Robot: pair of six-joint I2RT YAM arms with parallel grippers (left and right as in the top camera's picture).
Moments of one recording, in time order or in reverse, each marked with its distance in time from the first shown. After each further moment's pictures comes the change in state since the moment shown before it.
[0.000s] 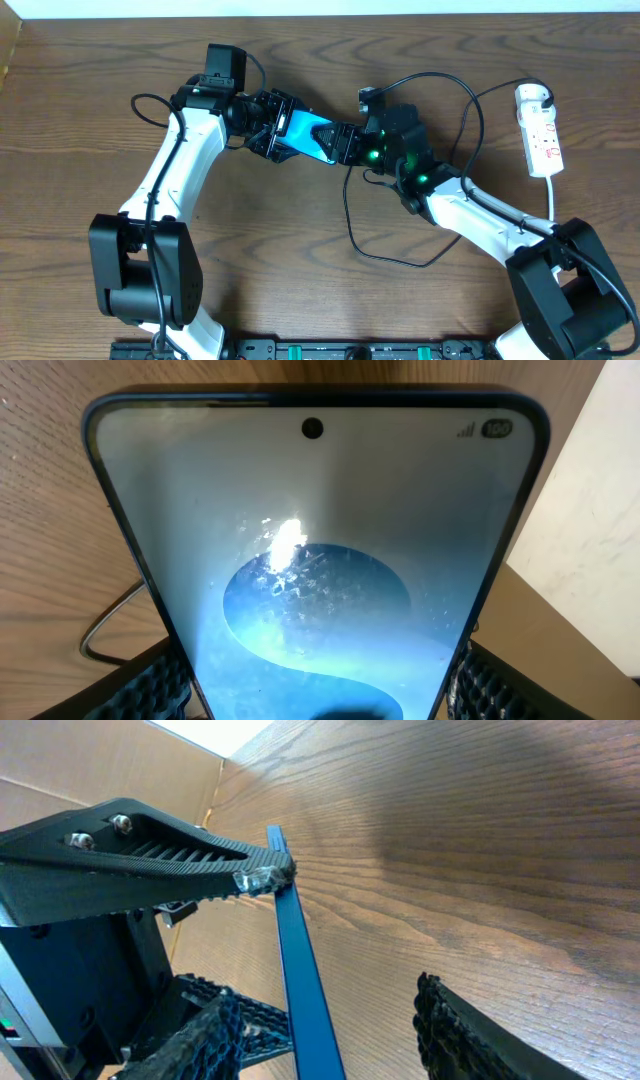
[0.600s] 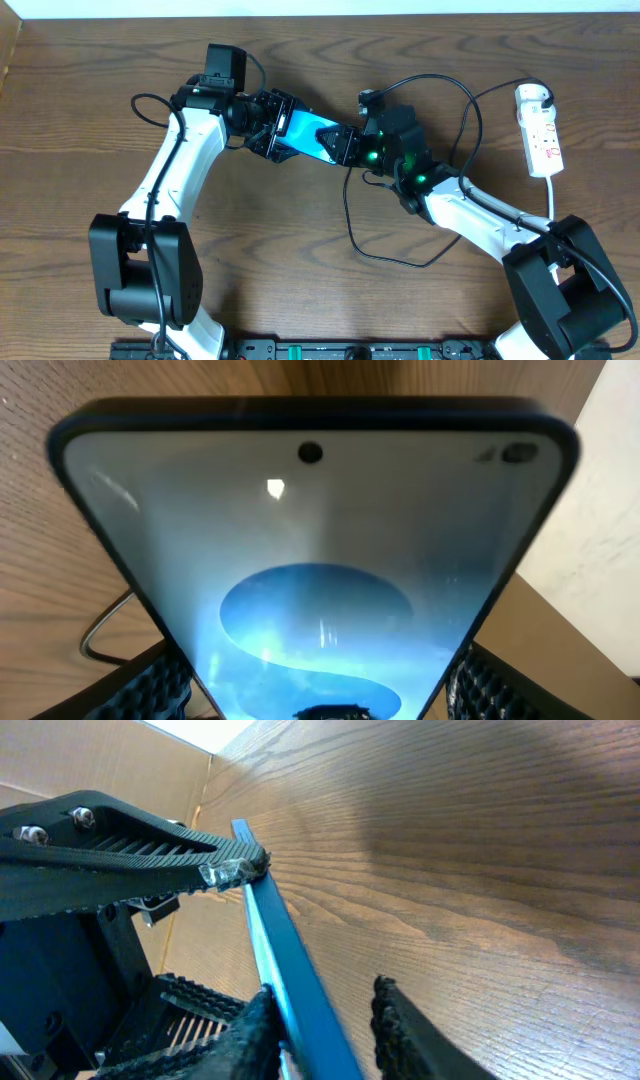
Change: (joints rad) left arm 0.000 0.000 0.000 0.000 0.000 0.000; right arm 0.000 0.014 0.000 -0.014 0.010 0.004
